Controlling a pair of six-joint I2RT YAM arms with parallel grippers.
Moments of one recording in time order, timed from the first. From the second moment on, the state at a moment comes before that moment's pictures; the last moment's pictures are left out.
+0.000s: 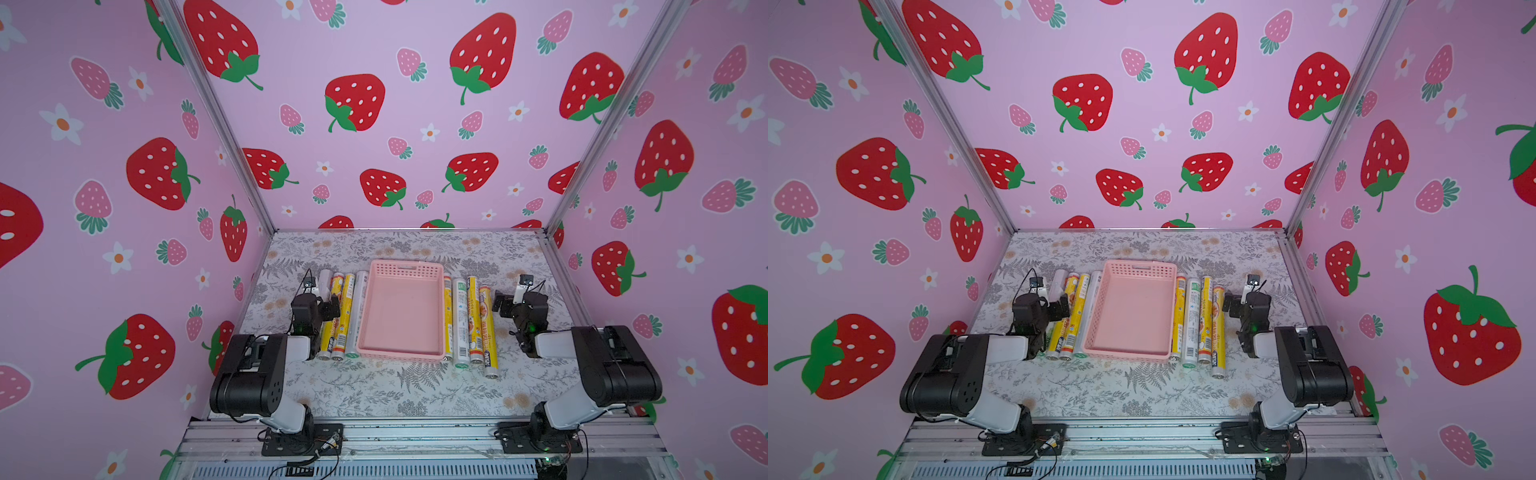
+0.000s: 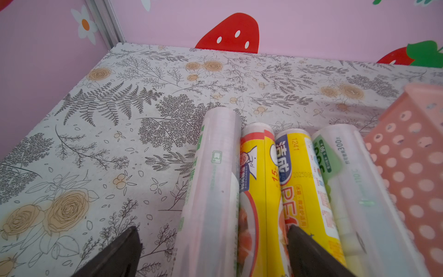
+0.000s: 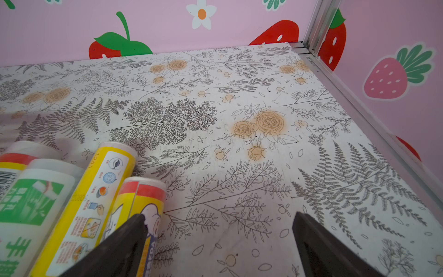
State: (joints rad) left arm 0.00 1.55 0.43 0.66 -0.09 -0.05; right arm 0.01 1.58 0.42 0.75 0.14 0.08
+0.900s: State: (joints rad) left arm -0.14 1.24 0.97 -0.40 -0.03 -0.44; right arm 0.04 1.16 0.84 -0.50 0.01 0.45
